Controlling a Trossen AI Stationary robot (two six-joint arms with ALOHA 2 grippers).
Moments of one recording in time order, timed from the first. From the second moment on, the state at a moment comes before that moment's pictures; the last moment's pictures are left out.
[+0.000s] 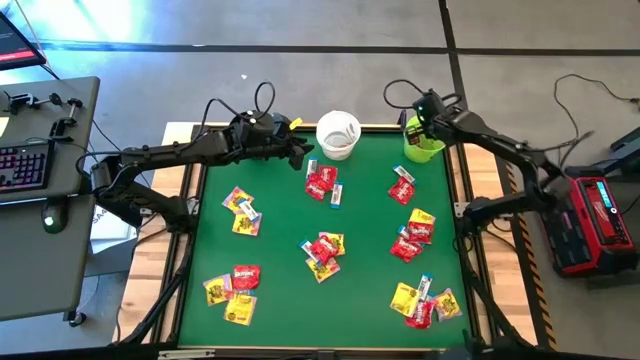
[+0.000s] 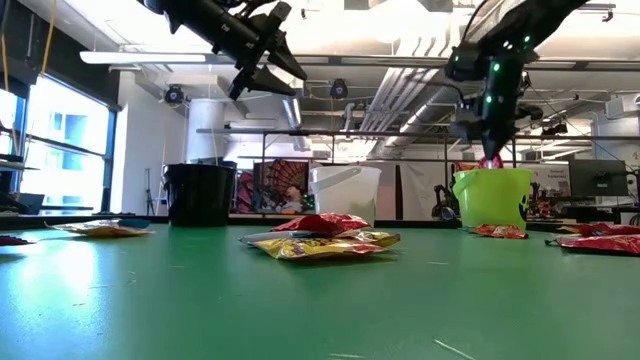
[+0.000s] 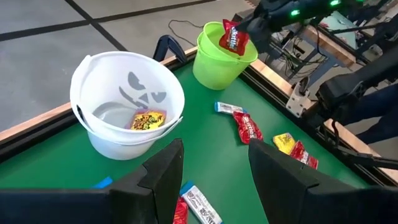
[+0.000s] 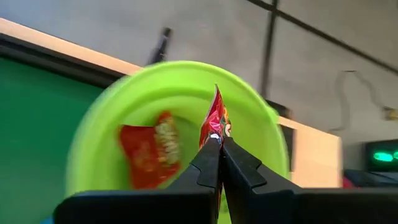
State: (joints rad) left arm 0.38 1.37 1.06 -0.14 -0.04 -0.44; right arm -0.89 1.33 1.00 -0.73 0.51 0.21
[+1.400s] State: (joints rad) left arm 0.32 1.37 1.06 -0.30 0.16 -0.12; right arm -0.08 1.07 0.88 -0.72 0.28 0.70
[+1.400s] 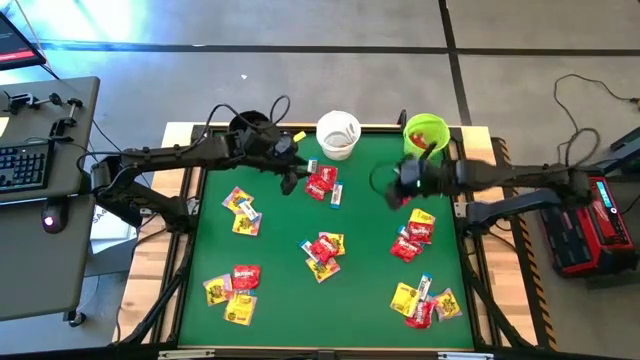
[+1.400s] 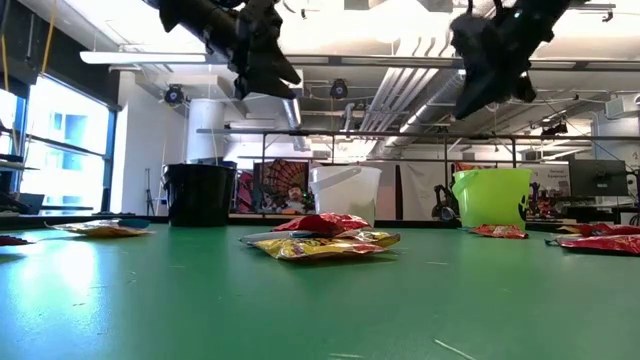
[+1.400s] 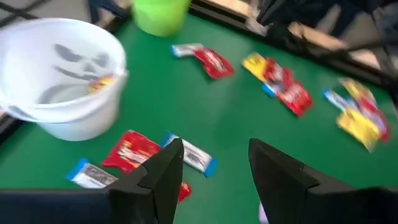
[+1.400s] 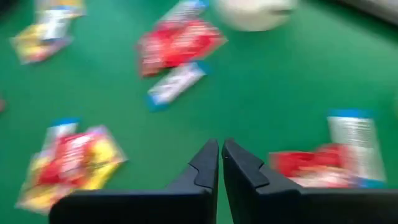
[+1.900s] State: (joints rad) left arm 0.13 1.37 1.06 -0.64 0.17 -0.07; right arm 0.11 1.07 0.68 -0.46 0.17 0.80
